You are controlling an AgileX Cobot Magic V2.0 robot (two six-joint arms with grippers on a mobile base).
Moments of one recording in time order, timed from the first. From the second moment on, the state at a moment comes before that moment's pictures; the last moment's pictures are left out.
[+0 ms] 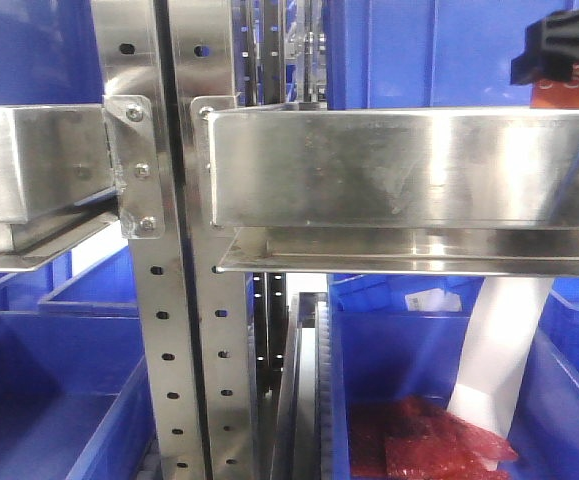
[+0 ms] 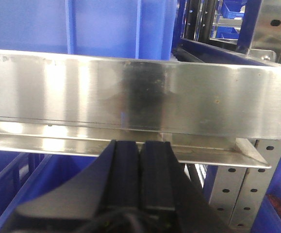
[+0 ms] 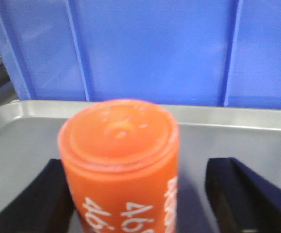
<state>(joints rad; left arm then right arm) -0.07 -0.01 0.03 -0.07 0.10 0.03 0.09 1.44 -0.68 -0.03 -0.44 0.15</state>
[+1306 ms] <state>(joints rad) -0.07 -0.01 0.03 -0.07 0.10 0.03 0.09 0.31 -0.50 -0.12 0.46 0.15</state>
